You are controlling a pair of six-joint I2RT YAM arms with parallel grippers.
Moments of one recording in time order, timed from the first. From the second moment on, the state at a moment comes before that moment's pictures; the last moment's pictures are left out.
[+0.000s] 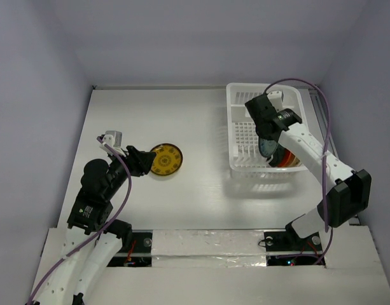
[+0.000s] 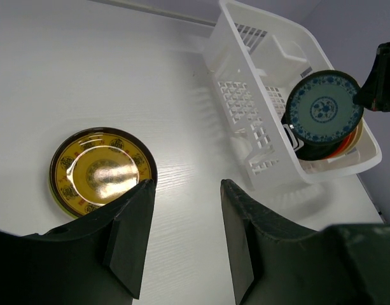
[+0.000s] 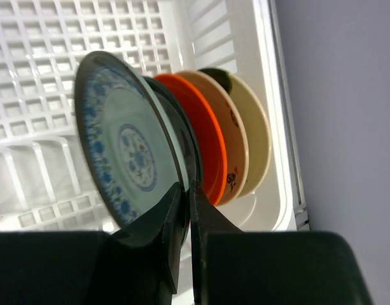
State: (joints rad) left arm -0.33 0.47 0.68 -0.37 0.14 -0.46; right arm 0.48 1.51 1.43 -1.00 0.82 0.34
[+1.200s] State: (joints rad) left arm -0.33 0.47 0.68 -0.37 0.14 -0.46; right arm 0.85 1.91 1.46 -0.20 0.11 0.69
